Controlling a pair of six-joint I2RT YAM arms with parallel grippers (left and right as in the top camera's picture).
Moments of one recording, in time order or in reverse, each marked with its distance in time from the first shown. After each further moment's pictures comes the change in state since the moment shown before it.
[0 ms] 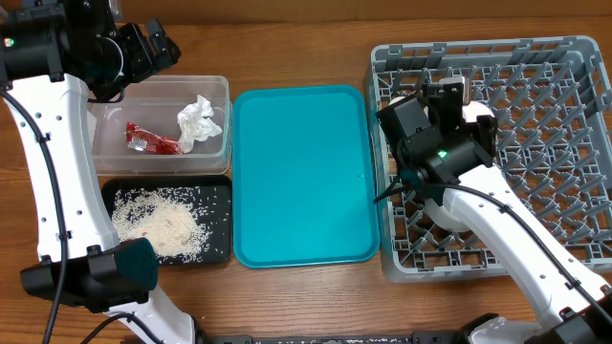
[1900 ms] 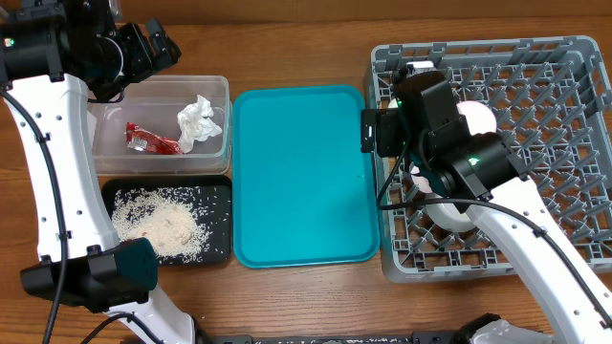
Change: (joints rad) left arm 0.000 0.000 0.000 0.000 0.000 0.000; right arm -0.001 -0.092 0.117 0.113 -0.858 0.025
